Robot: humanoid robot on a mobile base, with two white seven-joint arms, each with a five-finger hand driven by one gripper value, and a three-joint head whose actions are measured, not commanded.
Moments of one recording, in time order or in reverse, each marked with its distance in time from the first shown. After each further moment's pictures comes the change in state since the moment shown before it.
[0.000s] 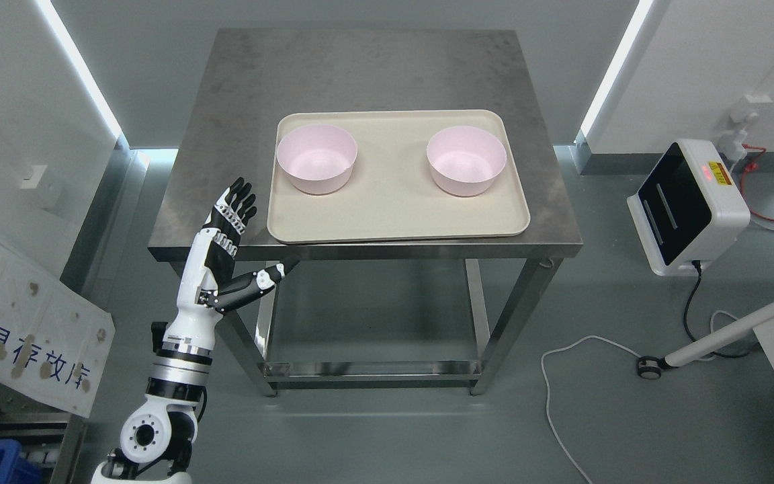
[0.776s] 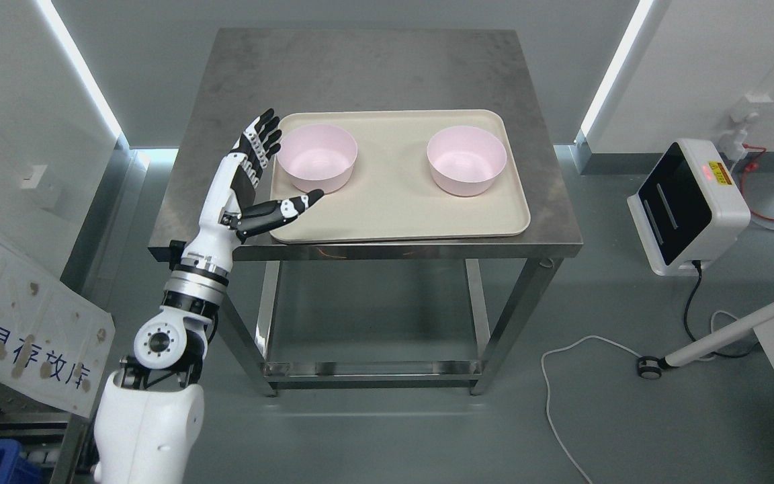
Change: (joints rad) left arm -0.326 -0.001 -0.024 0.106 -0.104 0.180 -0.059; right arm 0.000 0.000 0.000 0.000 -0.040 0.006 0.000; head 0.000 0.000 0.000
